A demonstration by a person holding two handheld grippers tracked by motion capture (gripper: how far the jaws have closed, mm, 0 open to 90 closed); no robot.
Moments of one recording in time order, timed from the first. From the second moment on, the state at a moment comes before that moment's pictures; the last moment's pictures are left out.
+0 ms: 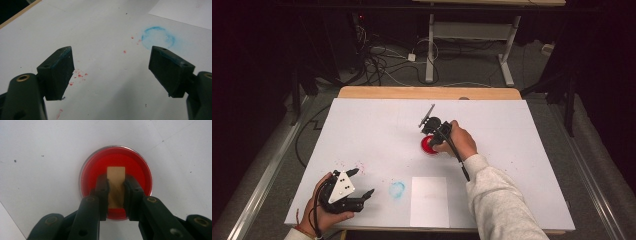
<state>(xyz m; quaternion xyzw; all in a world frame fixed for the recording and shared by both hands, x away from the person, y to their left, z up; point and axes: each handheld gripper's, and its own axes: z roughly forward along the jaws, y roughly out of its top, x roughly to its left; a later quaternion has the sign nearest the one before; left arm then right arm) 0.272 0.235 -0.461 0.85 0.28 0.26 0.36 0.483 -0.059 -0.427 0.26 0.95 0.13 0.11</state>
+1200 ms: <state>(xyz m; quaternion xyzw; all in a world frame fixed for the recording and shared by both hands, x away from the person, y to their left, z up) 0.272 0.240 -0.461 0.85 0.29 0.26 0.37 0.460 -0.076 -0.341 0.23 0.94 0.21 0.16</state>
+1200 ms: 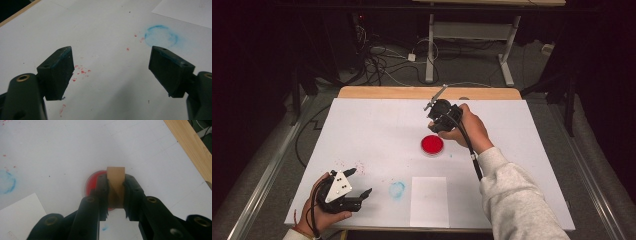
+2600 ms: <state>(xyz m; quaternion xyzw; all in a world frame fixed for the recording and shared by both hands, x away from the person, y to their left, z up) 0.270 0.241 -0.464 0.85 0.28 0.25 0.36 0.486 -0.057 -0.426 0.25 0.96 0.12 0.09</state>
